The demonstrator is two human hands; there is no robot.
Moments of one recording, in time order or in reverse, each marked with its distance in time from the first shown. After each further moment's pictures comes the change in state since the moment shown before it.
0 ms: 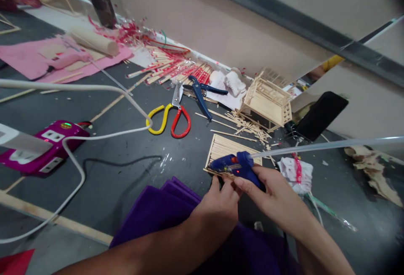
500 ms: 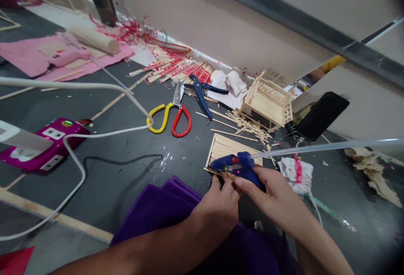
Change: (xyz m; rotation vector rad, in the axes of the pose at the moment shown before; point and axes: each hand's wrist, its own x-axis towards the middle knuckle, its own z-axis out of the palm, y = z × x) left_hand 0.001 -0.001 -0.003 0.019 -0.023 0.002; right_hand -0.002 0.001 0.001 -0.023 -0.002 -0.002
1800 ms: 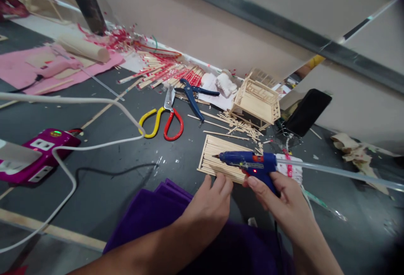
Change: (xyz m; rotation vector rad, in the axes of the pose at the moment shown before) left_hand 0.005 -0.011 -0.007 -0.063 -0.138 0.054; right_hand -0.026 0.010 -0.002 0.217 0.293 0.155
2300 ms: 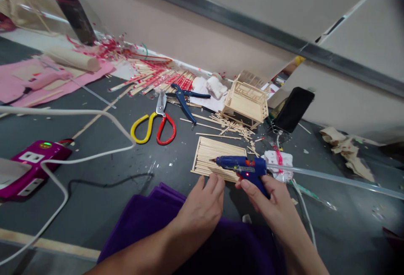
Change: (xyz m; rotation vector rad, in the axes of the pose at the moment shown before) left_hand 0.001 -0.002 0.003 -0.013 -0.047 0.030; right_hand -0.014 0.018 0.006 0.146 0.019 0.090
